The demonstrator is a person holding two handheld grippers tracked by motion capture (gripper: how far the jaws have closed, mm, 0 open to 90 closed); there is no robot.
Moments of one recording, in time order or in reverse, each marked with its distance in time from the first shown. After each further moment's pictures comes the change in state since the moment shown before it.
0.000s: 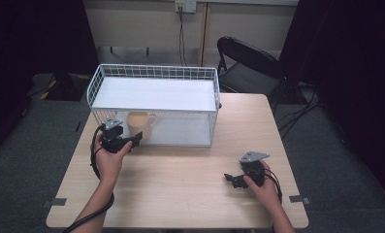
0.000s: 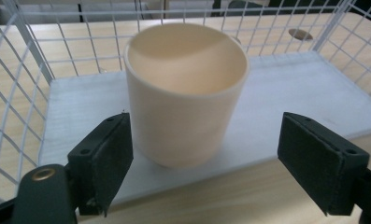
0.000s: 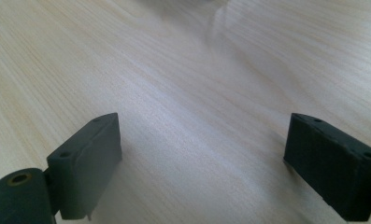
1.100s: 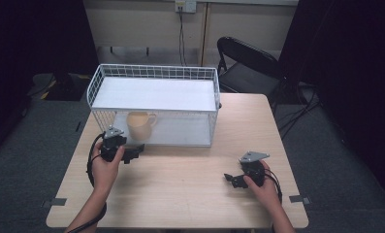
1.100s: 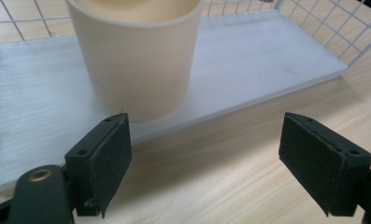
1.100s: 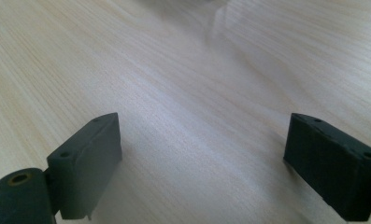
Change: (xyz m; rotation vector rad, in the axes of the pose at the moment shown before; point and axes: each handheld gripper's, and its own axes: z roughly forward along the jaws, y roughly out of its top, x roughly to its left) left arm -0.002 -0.022 -0.010 0.078 -0.139 0.041; right arm 0.000 0.000 0.000 0.000 0.000 0.000
